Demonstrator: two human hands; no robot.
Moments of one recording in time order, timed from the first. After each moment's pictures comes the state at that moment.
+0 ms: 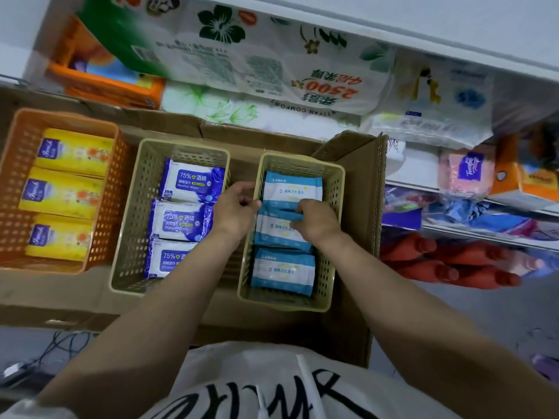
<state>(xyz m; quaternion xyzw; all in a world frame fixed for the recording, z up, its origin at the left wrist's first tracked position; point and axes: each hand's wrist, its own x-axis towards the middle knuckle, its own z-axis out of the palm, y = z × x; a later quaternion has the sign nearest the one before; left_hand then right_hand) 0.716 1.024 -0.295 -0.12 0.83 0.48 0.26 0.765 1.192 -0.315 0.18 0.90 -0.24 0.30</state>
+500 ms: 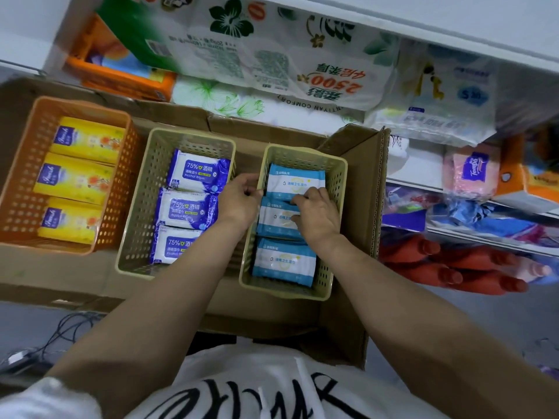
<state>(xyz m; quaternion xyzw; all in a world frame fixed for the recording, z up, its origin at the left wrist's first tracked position) 0.725 1.025 -0.288 -0.13 0.83 0.49 0.25 0.784 1.181 -0.322 0.08 0.97 -0.10 0.19</state>
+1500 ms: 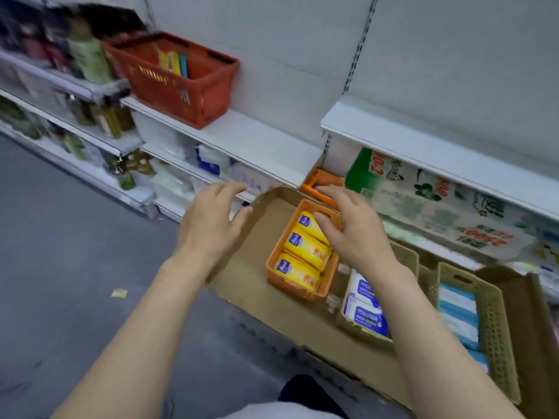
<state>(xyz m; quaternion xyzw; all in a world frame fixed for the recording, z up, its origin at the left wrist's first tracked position) 0.755 0.500 -0.079 0.06 0.95 0.28 -0.16 0.757 0.753 -0.058 -0.13 0.96 -0.23 -0.13</state>
